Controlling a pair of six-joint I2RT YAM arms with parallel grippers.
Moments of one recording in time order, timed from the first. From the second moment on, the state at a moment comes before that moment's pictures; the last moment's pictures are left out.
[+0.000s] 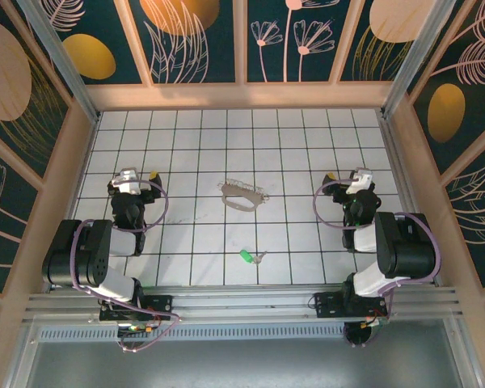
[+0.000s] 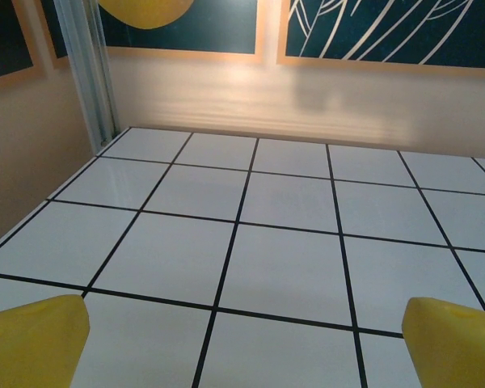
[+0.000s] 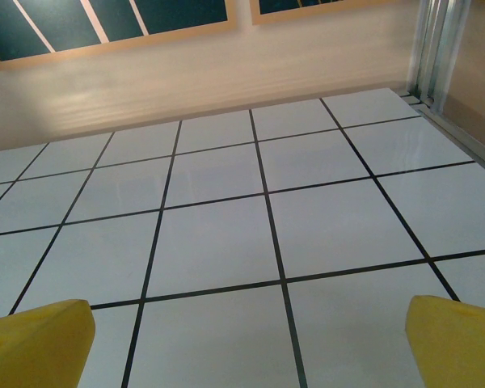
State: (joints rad) left arm -0.01 1.52 0.23 1.17 -0.13 -0.08; right arm -0.03 1.53 0.22 1.14 -0.03 0.13
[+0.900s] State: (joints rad) left arm -0.01 1.30 0.50 0.61 -0.05 -0.22; right arm -0.07 1.32 0.58 0.44 0.09 0.43
